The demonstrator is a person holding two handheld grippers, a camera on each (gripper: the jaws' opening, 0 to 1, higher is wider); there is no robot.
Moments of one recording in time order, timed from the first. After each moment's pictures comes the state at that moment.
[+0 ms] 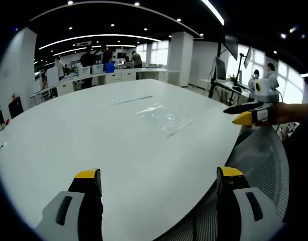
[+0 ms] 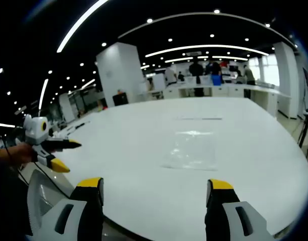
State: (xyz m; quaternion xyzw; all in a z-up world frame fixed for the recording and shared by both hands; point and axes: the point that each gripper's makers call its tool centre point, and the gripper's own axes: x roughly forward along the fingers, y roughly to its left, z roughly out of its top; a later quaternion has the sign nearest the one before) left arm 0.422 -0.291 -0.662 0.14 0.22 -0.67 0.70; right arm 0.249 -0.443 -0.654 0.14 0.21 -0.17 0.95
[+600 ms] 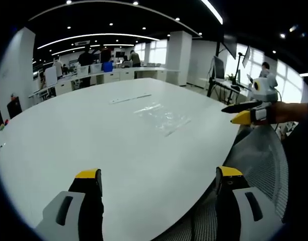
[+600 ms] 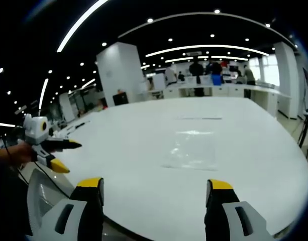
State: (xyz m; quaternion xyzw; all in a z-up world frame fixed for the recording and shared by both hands) left arm 0.418 -0.291 -0.664 0.14 0.23 -0.67 0.69; right arm 0.249 -0.442 -0.654 0.14 0.21 -0.16 0.95
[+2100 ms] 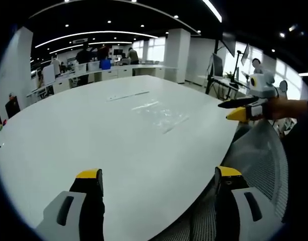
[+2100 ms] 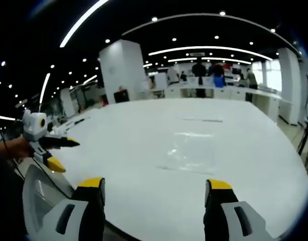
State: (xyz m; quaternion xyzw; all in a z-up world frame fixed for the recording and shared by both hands) left arm 0.416 -0.291 -0.669 0.15 0.24 -0.68 0.68; right arm 0.252 -0.452 -0.656 0.11 0.22 -0.16 0.96
